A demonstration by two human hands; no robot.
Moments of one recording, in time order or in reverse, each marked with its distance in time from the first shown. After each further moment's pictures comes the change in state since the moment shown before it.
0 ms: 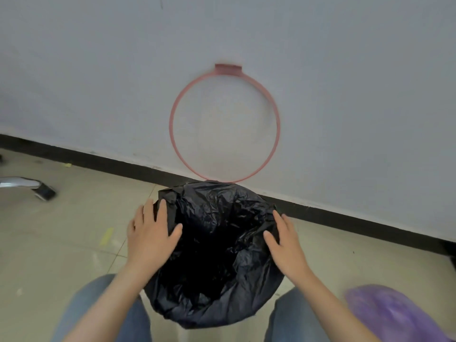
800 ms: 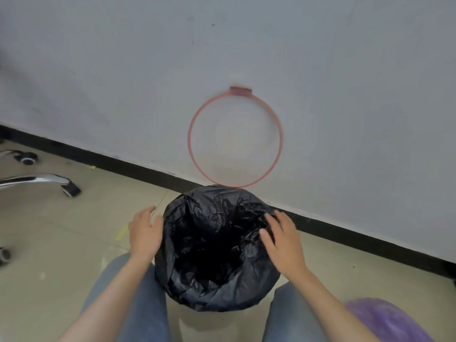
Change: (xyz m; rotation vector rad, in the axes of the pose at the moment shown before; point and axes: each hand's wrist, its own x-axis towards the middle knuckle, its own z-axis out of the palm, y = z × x) left_hand -0.012 -0.033 -0.004 -0.670 0.198 -0.290; right_hand -0.012 -0.006 -0.003 -0.361 0.163 -0.317
